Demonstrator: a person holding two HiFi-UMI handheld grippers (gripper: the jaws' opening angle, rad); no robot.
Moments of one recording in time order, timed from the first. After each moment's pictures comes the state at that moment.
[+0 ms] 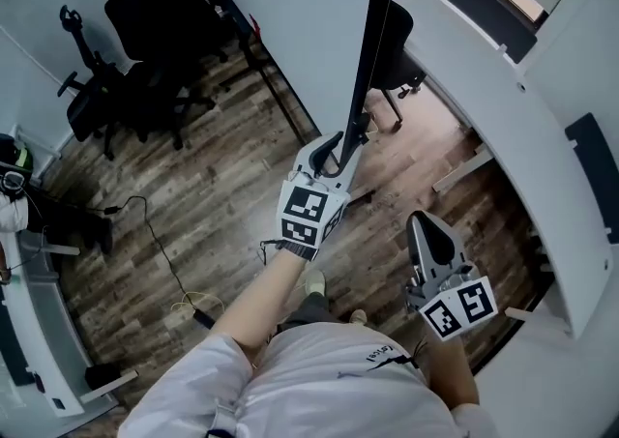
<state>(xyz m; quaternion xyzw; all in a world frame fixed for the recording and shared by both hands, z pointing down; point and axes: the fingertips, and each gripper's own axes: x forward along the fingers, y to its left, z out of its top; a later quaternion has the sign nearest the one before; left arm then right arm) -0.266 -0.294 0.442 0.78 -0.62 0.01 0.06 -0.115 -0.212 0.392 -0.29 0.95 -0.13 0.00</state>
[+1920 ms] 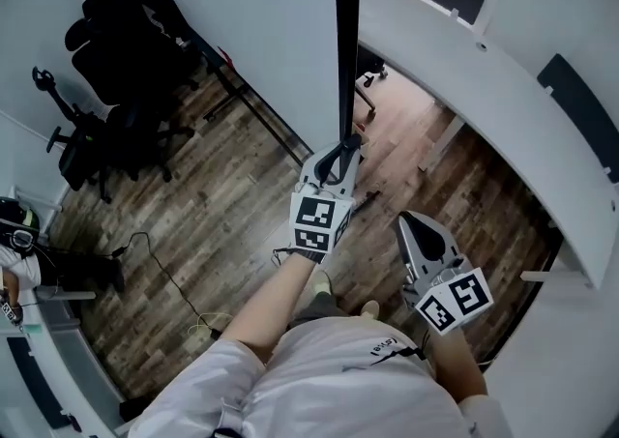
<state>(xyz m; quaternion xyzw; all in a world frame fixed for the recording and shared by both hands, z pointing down) -0.136 -0.310 0.456 0.81 -0.59 0.04 0.06 -0.018 -0.203 0.401 -0.33 0.93 -0.14 0.01</state>
